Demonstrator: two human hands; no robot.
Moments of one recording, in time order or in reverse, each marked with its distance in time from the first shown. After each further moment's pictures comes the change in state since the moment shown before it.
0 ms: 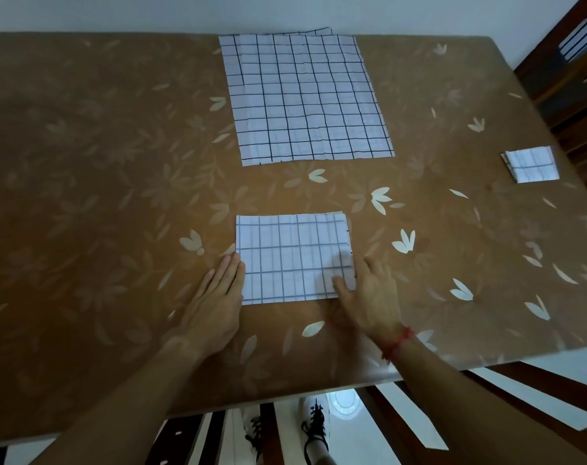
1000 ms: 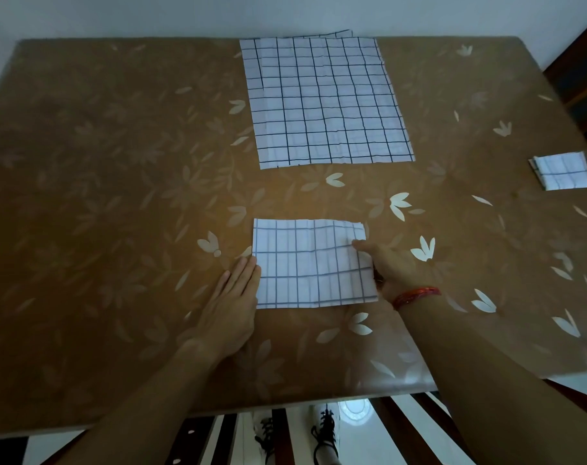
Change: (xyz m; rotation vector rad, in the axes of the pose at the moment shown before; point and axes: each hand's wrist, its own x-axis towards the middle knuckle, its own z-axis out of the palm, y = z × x) left_hand 0.000 0.001 0.000 -0.029 0.028 -0.002; right_hand 0.068 -0.017 -0.022 1.077 -0.238 0.843
